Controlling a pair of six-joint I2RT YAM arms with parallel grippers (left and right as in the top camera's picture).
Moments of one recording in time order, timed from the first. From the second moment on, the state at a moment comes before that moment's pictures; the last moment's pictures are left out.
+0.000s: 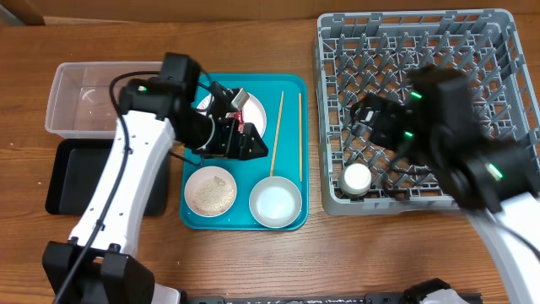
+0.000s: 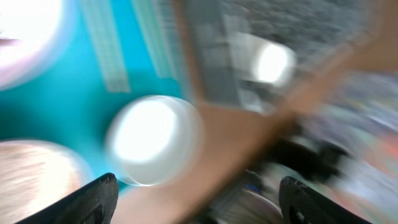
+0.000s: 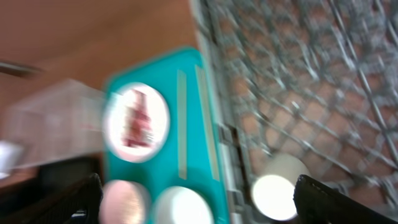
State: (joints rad) left arm -0.20 1.63 1.51 -1.25 0.58 -0.04; right arm 0.33 1.19 1.47 -1.05 -0.04 0.66
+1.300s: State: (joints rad) left arm -0.26 2.08 1.71 -0.95 -0.17 -0.35; right arm 0.33 1.13 1.47 -1.16 -0.11 0.66
